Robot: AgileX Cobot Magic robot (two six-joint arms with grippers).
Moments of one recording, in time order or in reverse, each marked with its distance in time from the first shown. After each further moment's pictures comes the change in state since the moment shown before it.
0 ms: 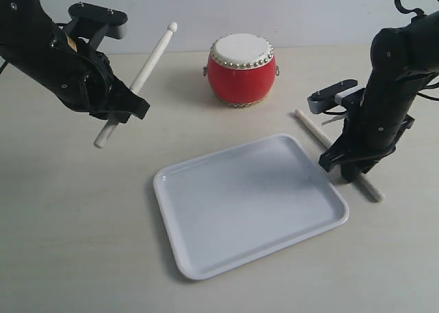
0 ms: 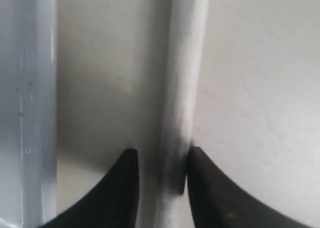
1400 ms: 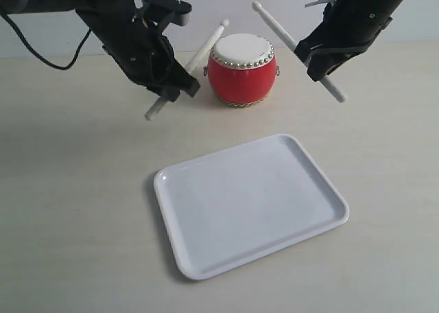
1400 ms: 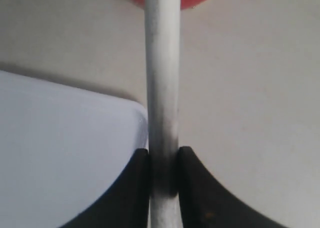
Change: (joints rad) left arm -0.061 0.325 -0.458 -0.007 0.168 0.082; right arm 0.005 -0.078 -0.445 0.241 0.262 -0.181
